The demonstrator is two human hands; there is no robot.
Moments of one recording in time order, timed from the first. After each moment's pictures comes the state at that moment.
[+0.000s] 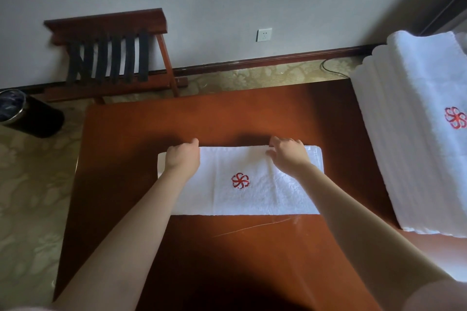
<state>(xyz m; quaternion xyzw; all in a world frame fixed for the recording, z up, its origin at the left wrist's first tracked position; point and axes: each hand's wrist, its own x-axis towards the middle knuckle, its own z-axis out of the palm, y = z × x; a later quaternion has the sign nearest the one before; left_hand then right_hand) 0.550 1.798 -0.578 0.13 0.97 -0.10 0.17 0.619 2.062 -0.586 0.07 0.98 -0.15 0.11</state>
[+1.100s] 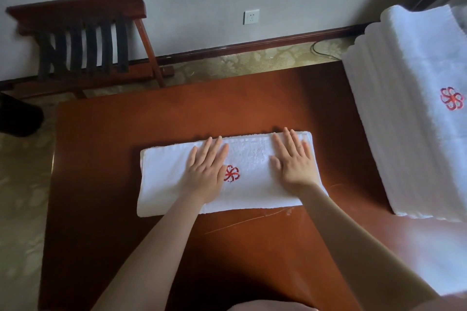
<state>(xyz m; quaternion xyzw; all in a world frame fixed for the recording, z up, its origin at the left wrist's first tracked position) 0.621 1.826 -0.636 0.31 0.95 0.00 0.09 0.689 2.081 -0.622 0.10 0.99 -0.11 0.09</state>
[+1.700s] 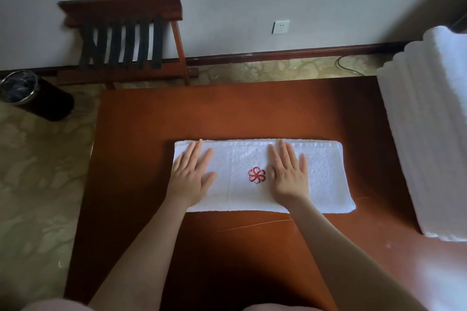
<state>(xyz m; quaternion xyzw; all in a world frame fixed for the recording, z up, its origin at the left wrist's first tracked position) 0.620 1.726 -0.623 0.23 0.97 0.02 0.09 0.682 1.997 -0.626 0.09 0.99 -0.11 0.10</state>
